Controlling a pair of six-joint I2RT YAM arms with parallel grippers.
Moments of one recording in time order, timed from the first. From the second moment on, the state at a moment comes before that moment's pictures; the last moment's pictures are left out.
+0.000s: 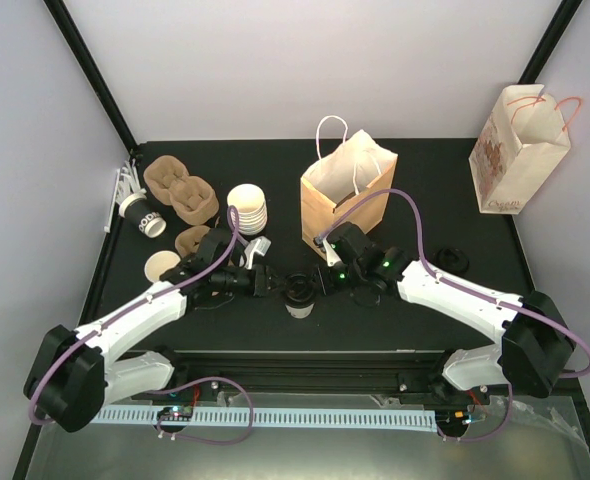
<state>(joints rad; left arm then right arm) -0.53 1.11 0.58 -0.19 0.71 -0.64 0.85 1.35 0.93 -0.47 -0.21 0.51</state>
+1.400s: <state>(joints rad) -0.55 1.17 0.66 -0.29 0.67 -0.59 0.85 1.35 0.96 -0.51 -0.25 0.50</state>
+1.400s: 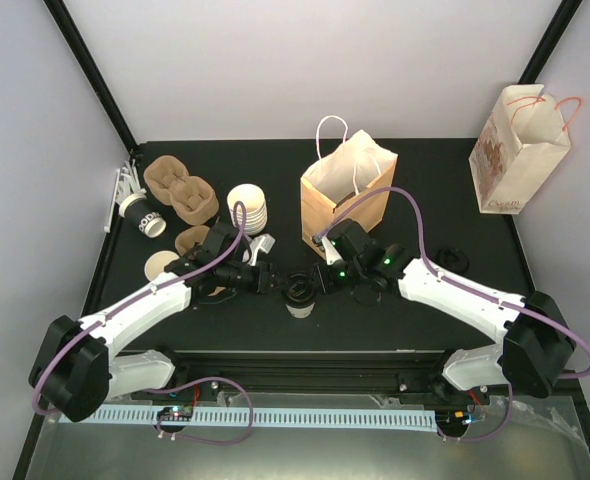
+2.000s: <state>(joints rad) -0.55 1.21 0.70 -0.34 0.65 -0.58 0.80 1.33 0.83 -0.34 -0.35 0.55</state>
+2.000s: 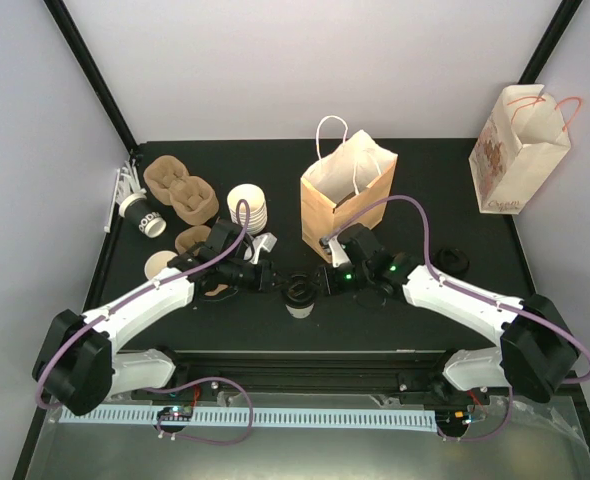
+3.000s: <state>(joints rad) -0.58 1.18 0.53 0.01 0.61 -0.69 0.79 1.29 0.74 -0.23 -0.35 0.60</state>
